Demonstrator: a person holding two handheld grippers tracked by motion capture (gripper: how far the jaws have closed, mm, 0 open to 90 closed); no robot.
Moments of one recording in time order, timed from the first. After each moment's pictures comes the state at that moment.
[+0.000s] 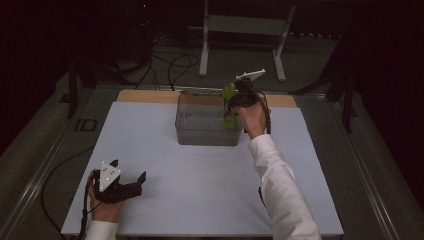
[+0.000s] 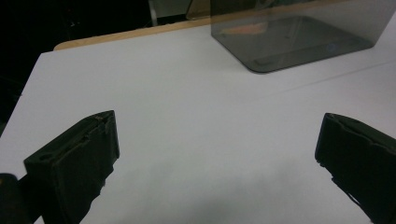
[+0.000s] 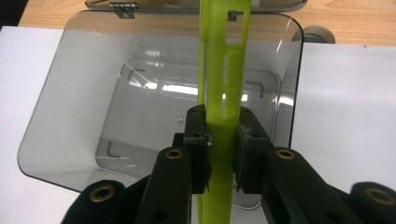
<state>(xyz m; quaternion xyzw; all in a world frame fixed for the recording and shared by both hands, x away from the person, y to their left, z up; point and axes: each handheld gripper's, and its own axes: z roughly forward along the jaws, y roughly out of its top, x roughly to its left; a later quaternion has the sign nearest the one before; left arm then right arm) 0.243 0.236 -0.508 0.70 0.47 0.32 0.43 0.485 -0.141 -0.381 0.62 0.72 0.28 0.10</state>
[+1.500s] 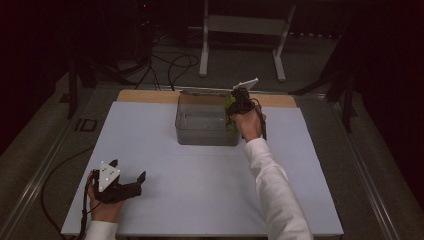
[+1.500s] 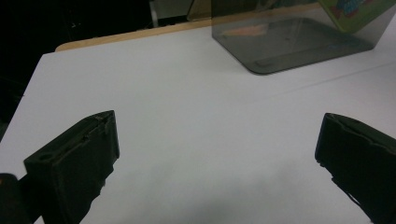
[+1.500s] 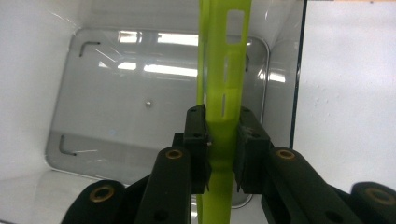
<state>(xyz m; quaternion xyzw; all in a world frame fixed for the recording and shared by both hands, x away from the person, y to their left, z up) 0.242 0.237 -0.507 0.70 0.47 0.32 0.43 0.497 -0.137 -0.424 0.65 0.73 0.22 0.09</state>
